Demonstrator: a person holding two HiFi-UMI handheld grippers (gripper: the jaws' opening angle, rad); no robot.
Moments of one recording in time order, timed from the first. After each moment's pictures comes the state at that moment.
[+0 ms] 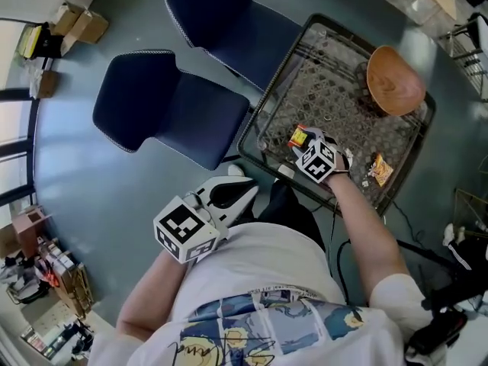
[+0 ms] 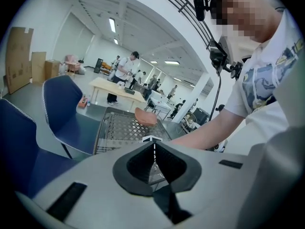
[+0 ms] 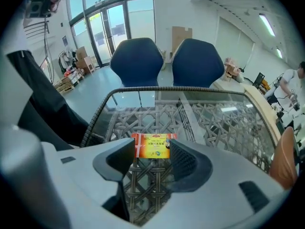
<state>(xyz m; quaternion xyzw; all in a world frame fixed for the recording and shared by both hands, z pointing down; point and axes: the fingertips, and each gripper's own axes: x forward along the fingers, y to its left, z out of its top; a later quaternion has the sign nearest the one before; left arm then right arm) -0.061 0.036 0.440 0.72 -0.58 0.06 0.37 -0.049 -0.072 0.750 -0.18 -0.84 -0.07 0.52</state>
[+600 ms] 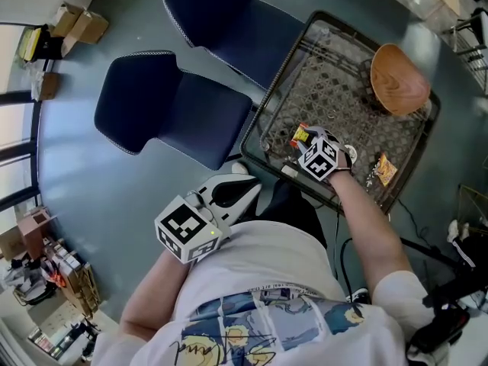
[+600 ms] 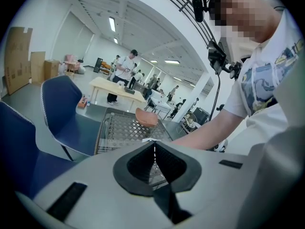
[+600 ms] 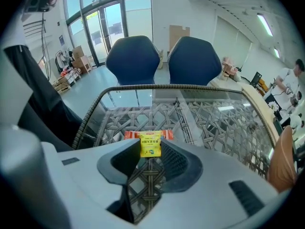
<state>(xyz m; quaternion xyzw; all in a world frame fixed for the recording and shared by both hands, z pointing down) -0.072 0.032 0.440 0.72 -0.58 0.06 0.38 -0.057 -0.074 0.758 -0.16 -0.84 -0.07 0.52</state>
